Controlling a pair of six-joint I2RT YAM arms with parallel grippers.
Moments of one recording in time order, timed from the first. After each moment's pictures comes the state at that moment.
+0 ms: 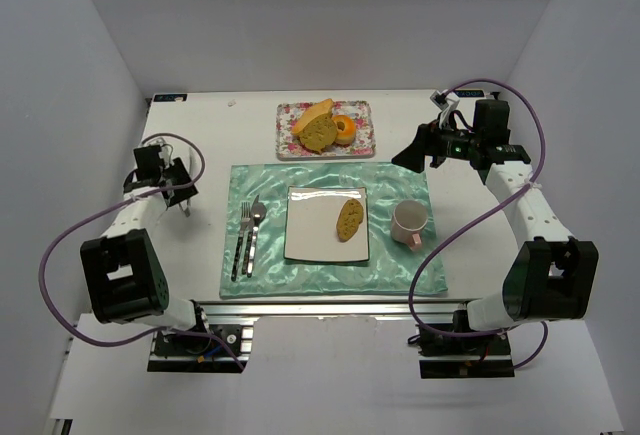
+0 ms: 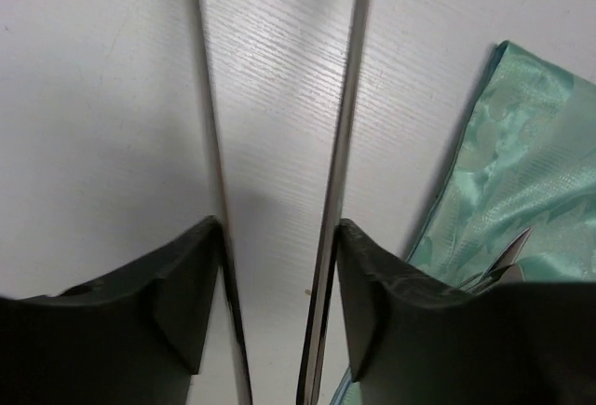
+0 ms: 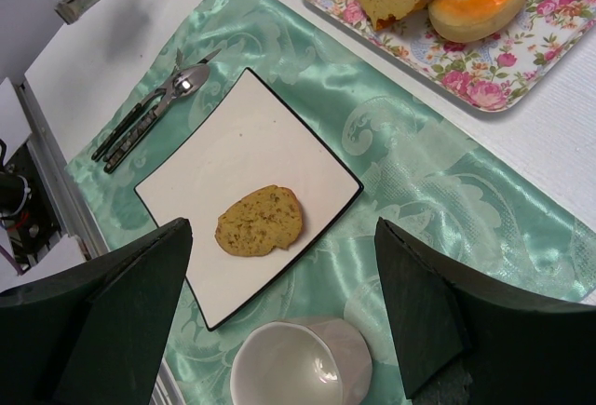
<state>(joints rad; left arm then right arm) 0.24 1.45 0.89 -0.28 0.03 -0.22 0.05 1.43 1.18 -0.36 -0.93 -0.09</state>
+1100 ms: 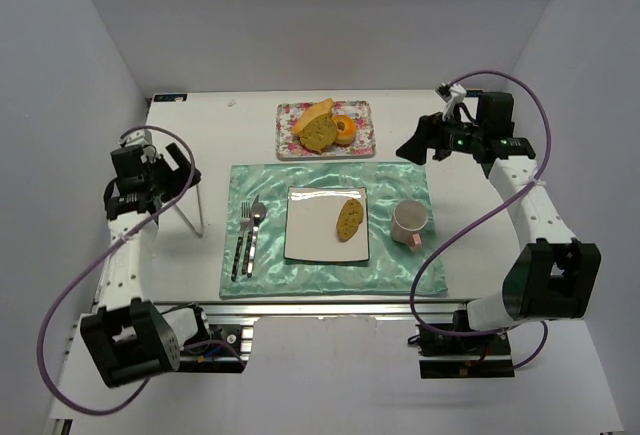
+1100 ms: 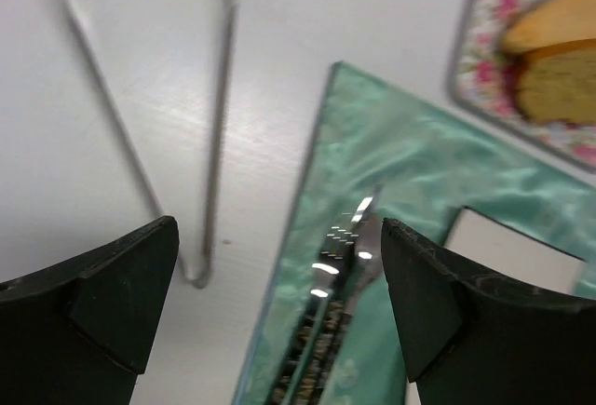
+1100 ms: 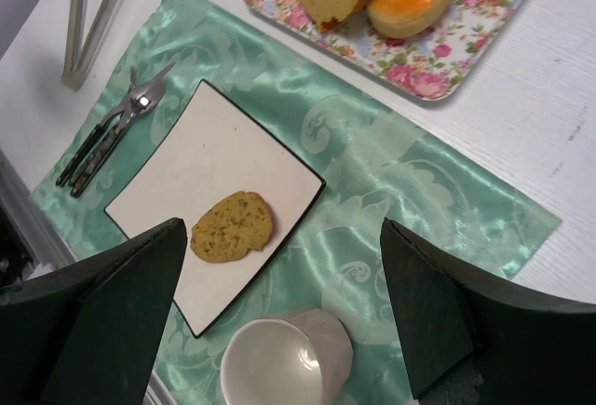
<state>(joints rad) 0.26 1.14 0.90 -0.42 0.17 -0.32 0.05 1.43 1.25 -0.44 -0.82 -0.08</state>
